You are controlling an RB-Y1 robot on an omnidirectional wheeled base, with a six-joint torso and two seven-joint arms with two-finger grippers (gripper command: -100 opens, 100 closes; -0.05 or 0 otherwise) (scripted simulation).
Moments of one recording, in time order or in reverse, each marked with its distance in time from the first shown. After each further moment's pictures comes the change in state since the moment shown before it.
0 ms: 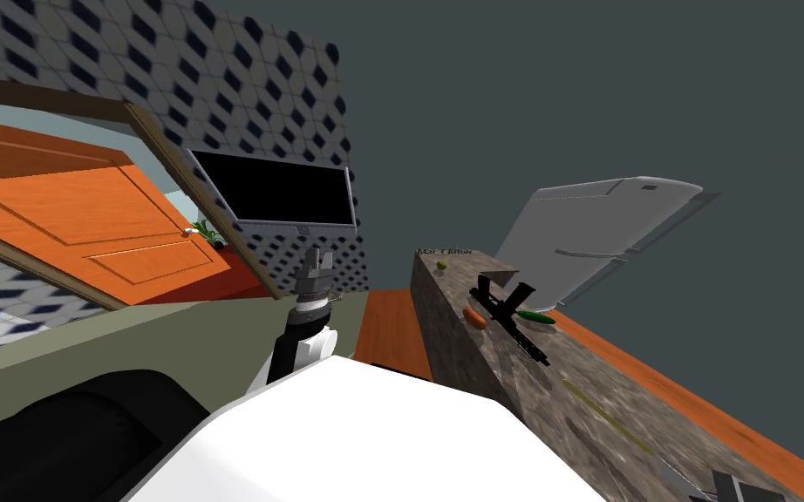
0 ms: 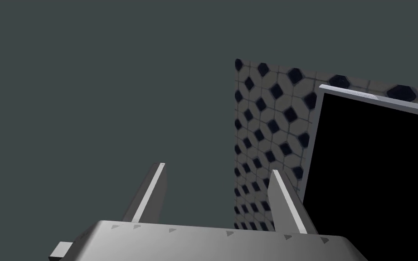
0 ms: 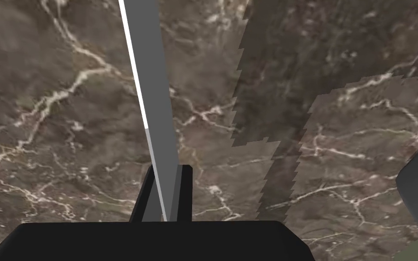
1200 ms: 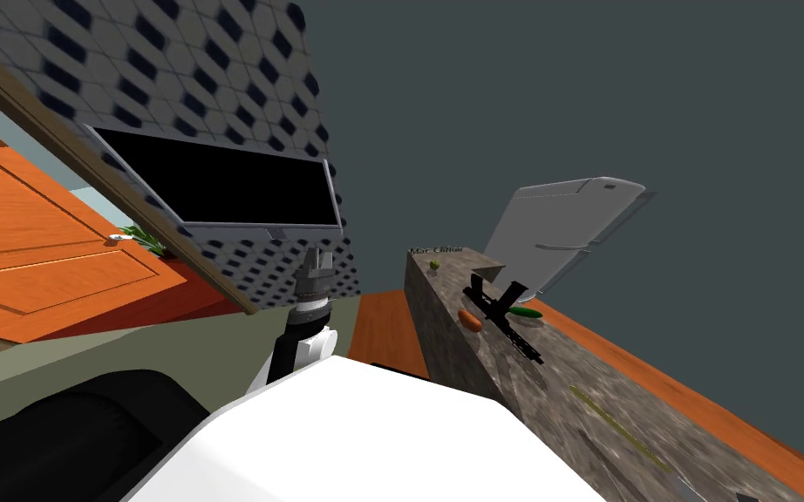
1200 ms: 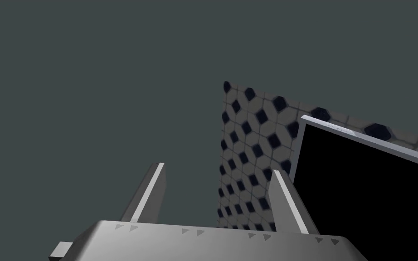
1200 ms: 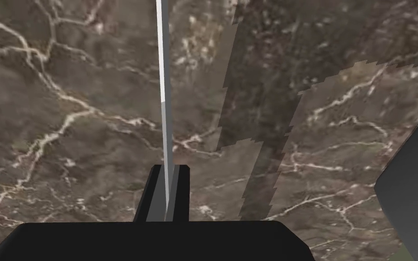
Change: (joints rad) left arm 0.000 0.000 0.000 0.000 0.000 0.000 0.000; right arm -0.099 -0.102 0.361 -0.122 -0.288 0.082 0.098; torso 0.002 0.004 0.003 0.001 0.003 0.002
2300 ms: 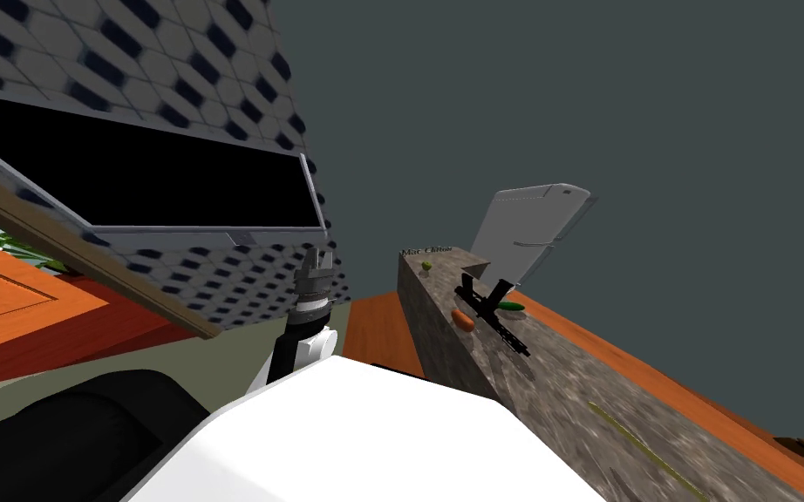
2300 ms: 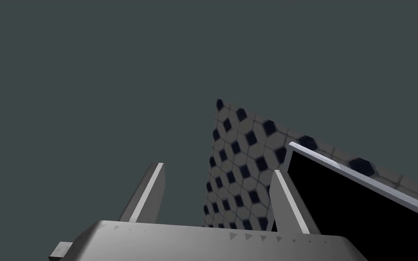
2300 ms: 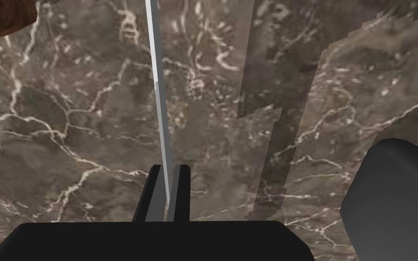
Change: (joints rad) left arm 0.000 0.000 0.000 0.000 0.000 0.000 0.000; right arm -0.099 -0.087 0.273 -0.088 -0.194 0.069 0.088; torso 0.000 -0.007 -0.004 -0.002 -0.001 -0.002
